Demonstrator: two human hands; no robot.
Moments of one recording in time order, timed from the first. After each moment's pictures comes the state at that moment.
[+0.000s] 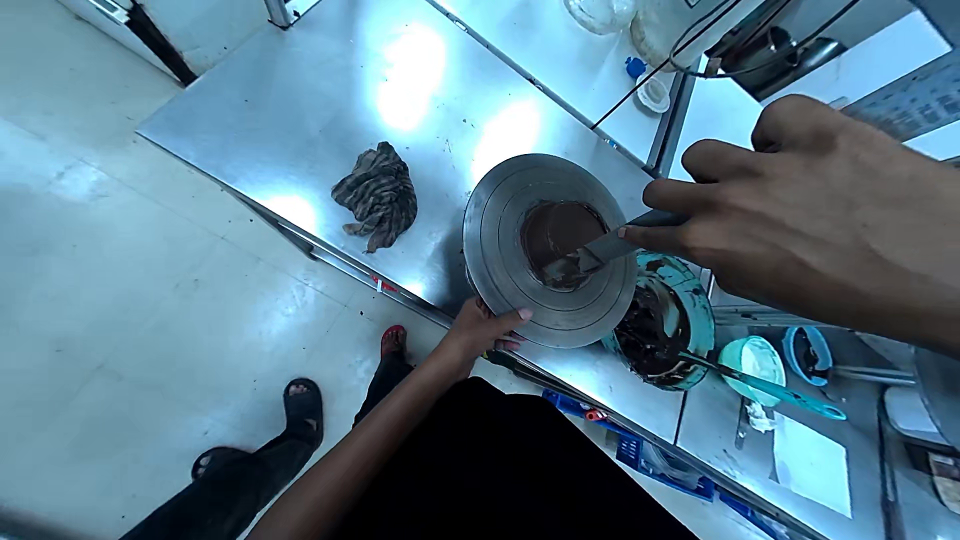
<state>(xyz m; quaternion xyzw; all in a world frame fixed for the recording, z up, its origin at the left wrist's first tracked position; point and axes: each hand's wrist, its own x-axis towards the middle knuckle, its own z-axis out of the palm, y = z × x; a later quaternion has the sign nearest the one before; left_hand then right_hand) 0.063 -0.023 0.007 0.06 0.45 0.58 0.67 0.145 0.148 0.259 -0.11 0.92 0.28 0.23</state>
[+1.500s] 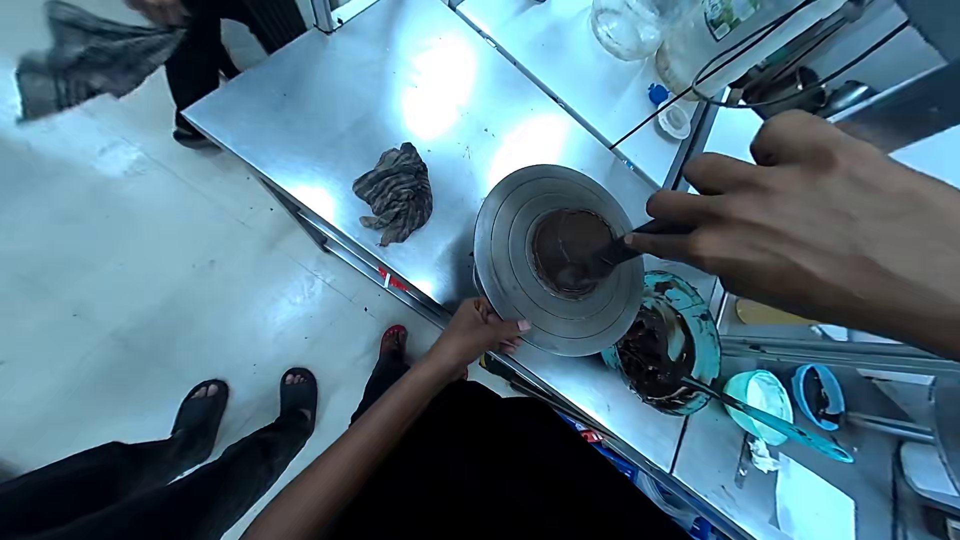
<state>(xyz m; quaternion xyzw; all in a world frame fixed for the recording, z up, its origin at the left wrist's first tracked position) 0.065 -0.033 0.004 0.10 0.46 0.60 0.65 0.143 0.160 0.257 -0.17 0.92 0.29 0.20</state>
